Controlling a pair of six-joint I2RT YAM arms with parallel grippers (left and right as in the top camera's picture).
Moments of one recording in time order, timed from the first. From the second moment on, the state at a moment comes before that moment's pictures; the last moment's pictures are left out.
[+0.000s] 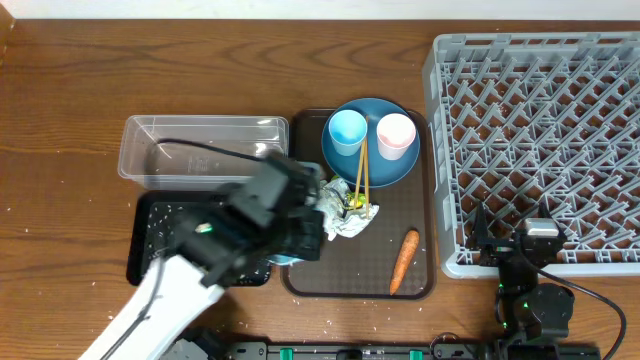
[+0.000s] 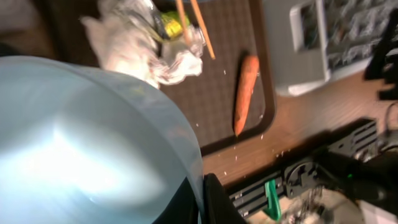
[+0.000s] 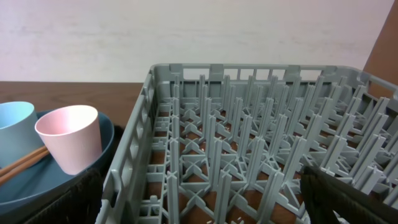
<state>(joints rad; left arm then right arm) -0.70 1.19 1.16 -1.08 0.23 -0.53 -0.01 0.01 0.01 -0.07 0.03 -0.01</state>
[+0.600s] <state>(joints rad) -0.92 1.52 1.12 -0.94 0.05 -0.68 -0.01 0.01 0.01 -0.07 0.03 -0.01</state>
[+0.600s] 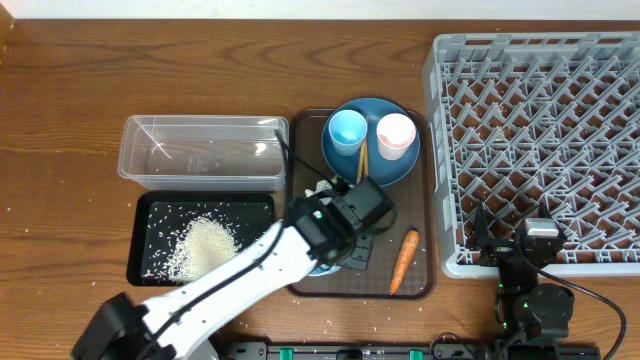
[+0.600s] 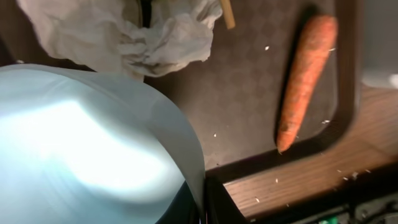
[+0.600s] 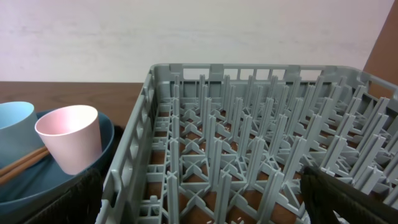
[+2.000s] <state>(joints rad) -1.23 1.61 1.16 -0.68 -0.08 -0.70 -0.01 0.01 0.01 -0.07 0.03 -0.01</state>
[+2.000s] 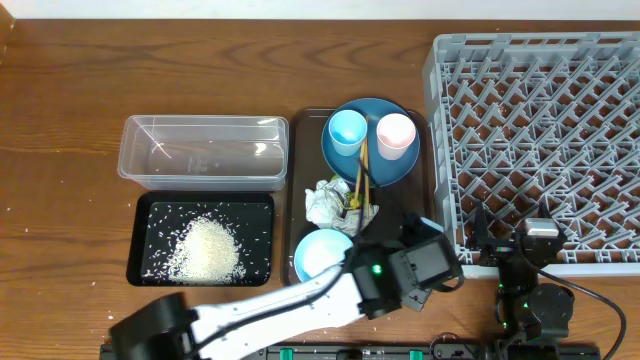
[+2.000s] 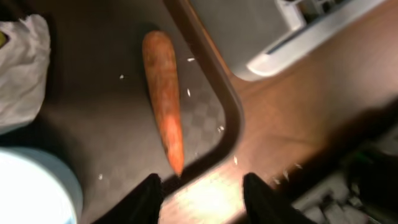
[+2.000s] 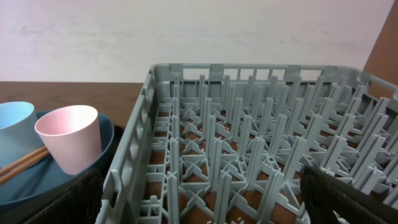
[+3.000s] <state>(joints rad) -1.23 1.89 1.16 -0.53 -0.21 -0.69 -0.01 0.01 0.01 -0.07 0.03 -0.01</state>
